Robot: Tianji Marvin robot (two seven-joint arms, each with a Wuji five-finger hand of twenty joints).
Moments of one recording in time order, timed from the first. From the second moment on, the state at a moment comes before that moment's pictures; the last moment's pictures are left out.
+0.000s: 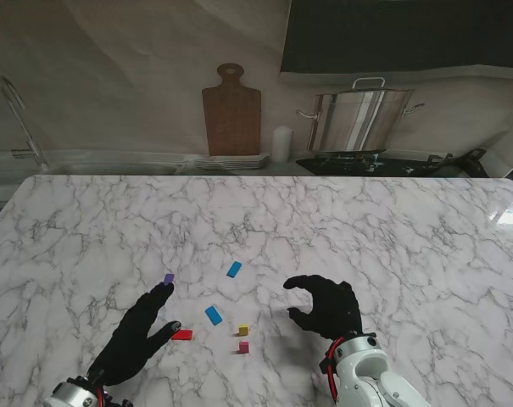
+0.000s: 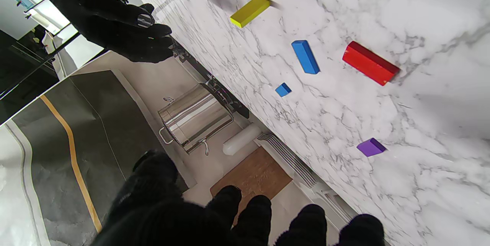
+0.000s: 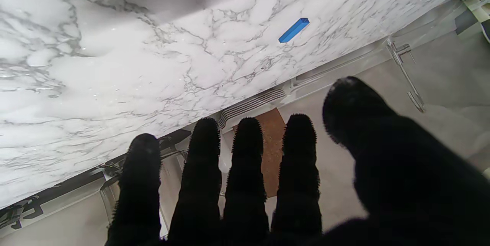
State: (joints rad) left arm 2.28 -1.12 -1.52 -2.04 0.47 -0.21 0.05; right arm -1.87 -1.14 1.13 -1.84 -0.80 0.25 -0.26; left_hand 0.87 0.13 -0.01 -0.02 0.16 0.26 0.00 0.19 0.12 0.14 -0.02 0.10 0.02 0.25 -0.02 0.08 -0.07 0.30 0.00 0.19; right_hand 0.49 -0.62 0.94 -0.12 0.55 -0.21 0.52 0.37 0.66 -0.06 0.46 0.37 0.58 0.00 0.37 0.34 0.17 0.25 1.05 0.69
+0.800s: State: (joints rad) left arm 2.22 -1.11 -1.45 -1.99 0.51 -0.20 0.04; right arm -1.96 -1.16 1.12 -1.87 -0.67 0.11 -0.42; left_hand 0.87 0.13 -0.01 -0.02 0.16 0.25 0.00 0.19 0.12 0.14 -0.02 0.10 0.02 0.25 -0.02 0.08 -0.07 0.30 0.00 0.19; right_hand 0.44 -0.24 0.58 -0.04 0.27 -0.21 0.29 0.28 0.37 -0.05 0.28 0.20 0.32 -0.07 0.06 0.16 -0.02 0.24 0.63 0.32
